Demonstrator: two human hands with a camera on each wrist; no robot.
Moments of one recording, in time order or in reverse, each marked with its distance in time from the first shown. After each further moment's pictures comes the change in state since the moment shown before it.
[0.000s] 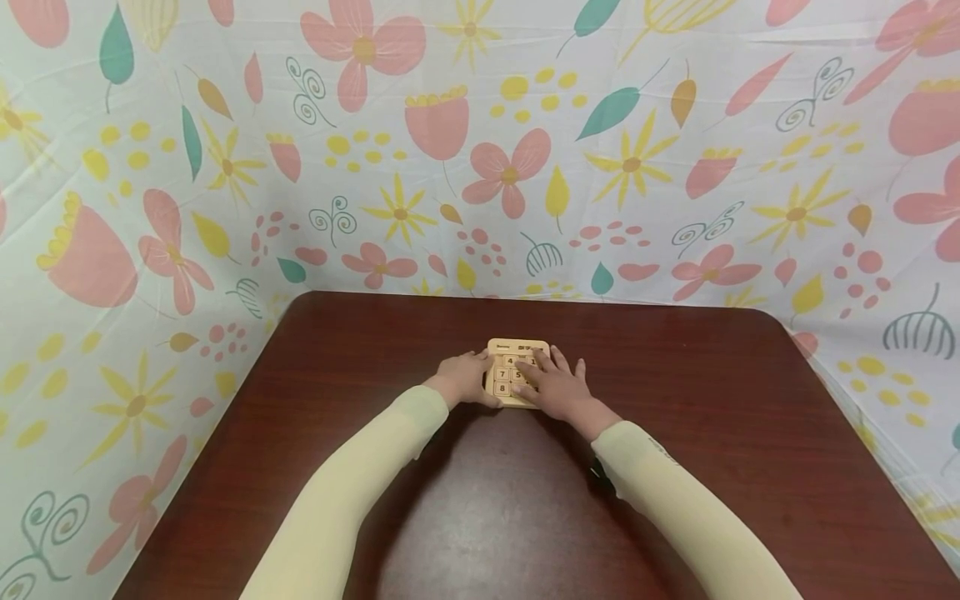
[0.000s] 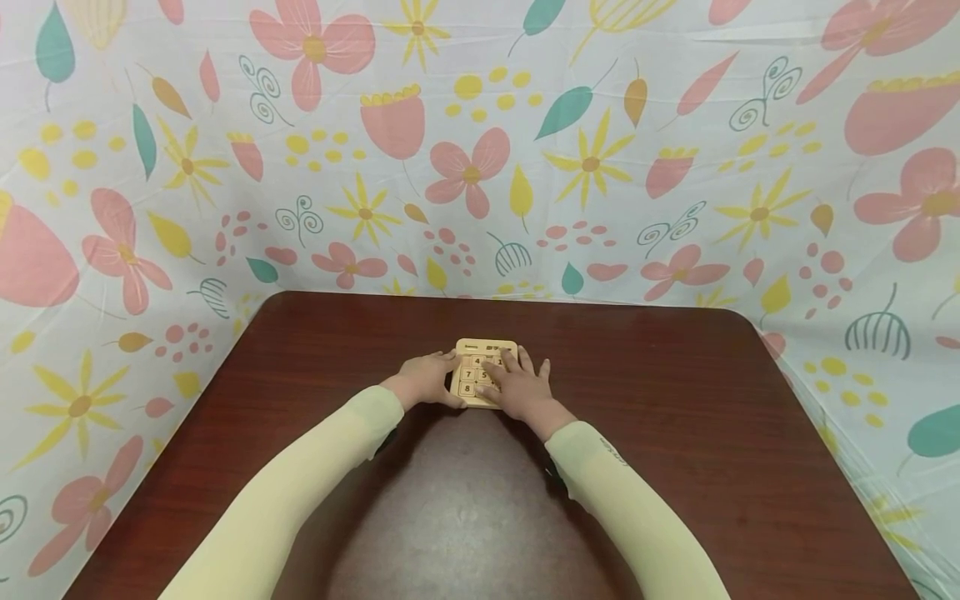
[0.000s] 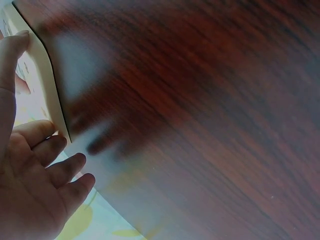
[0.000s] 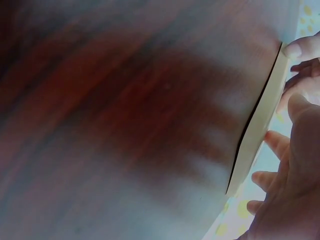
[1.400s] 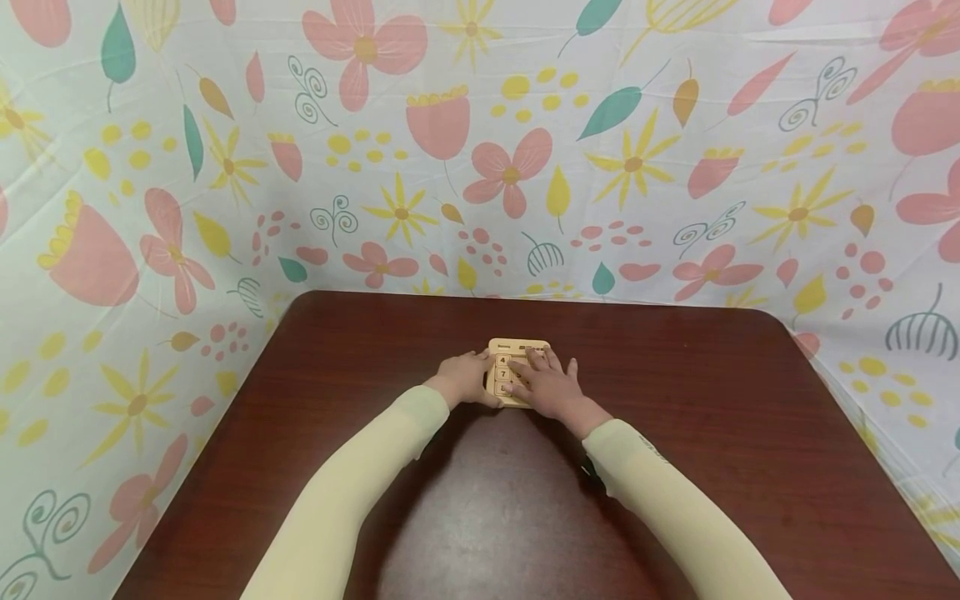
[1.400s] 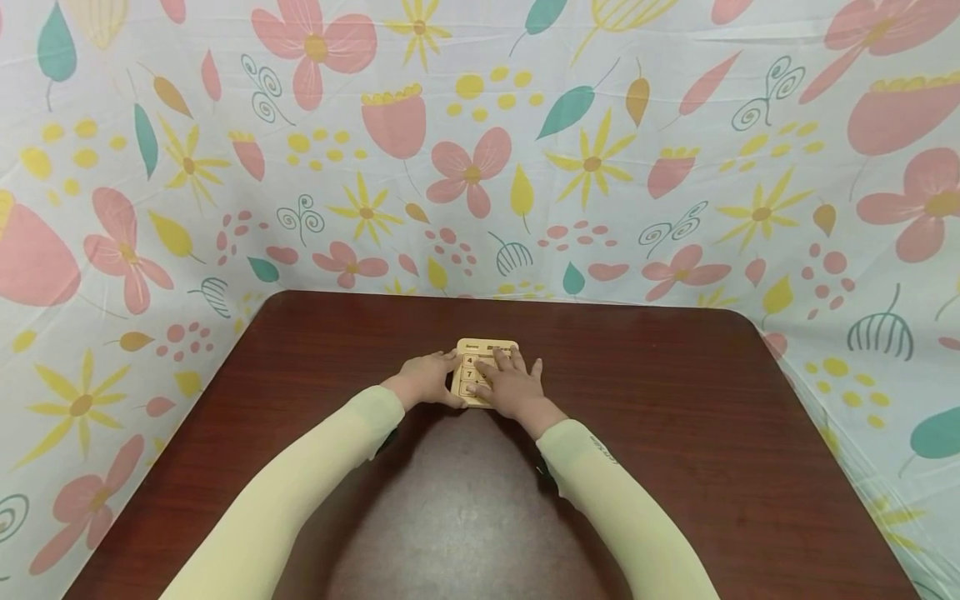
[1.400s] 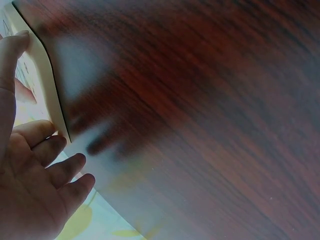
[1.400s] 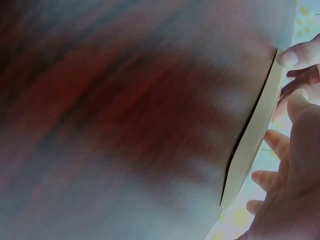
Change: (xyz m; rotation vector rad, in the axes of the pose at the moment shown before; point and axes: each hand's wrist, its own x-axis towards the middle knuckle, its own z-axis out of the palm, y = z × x) left_hand -0.003 0.001 -0.001 0.020 0.002 -0.001; right_hand 0.007 -0.012 0.002 0.003 -0.009 0.009
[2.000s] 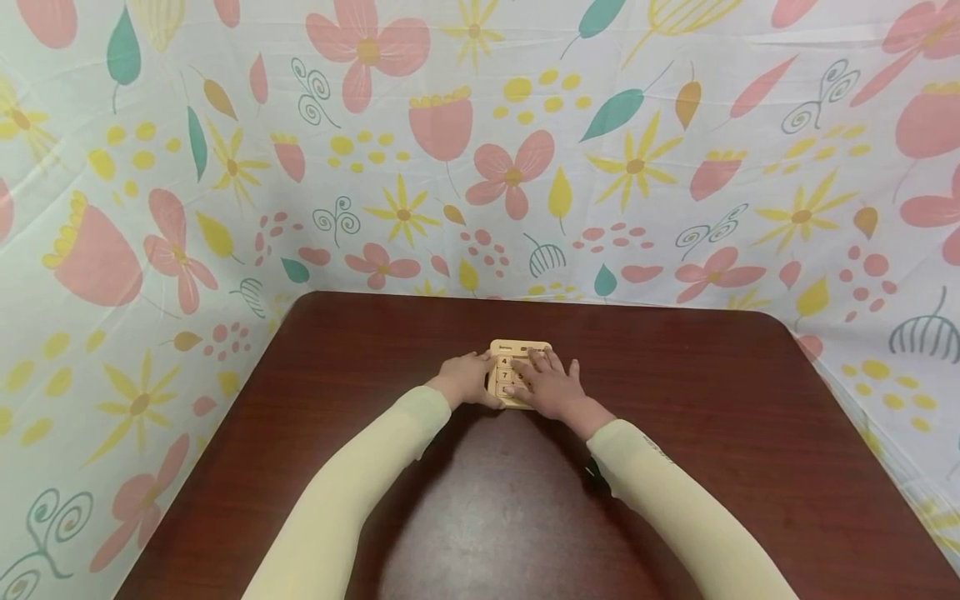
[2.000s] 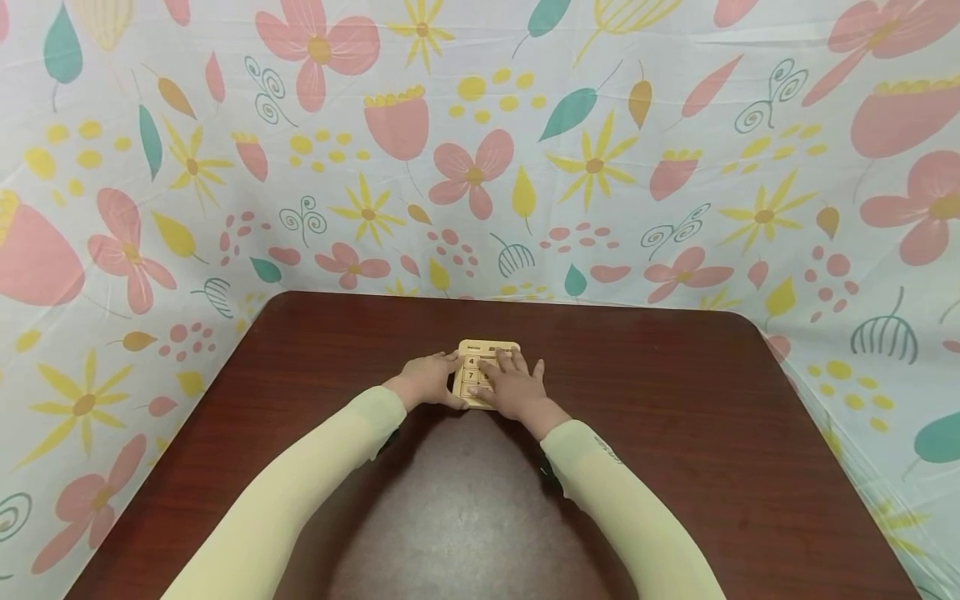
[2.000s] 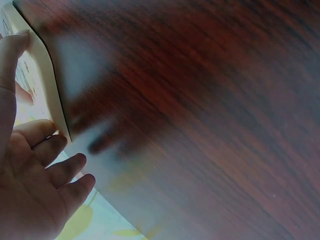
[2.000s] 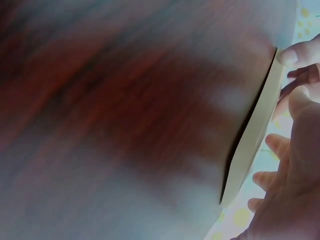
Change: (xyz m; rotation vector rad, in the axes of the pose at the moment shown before) left_hand -0.003 0.002 -0.005 -0.005 -0.015 -0.005; right_hand 0.000 0.002 -0.002 0.001 -0.025 -0.018
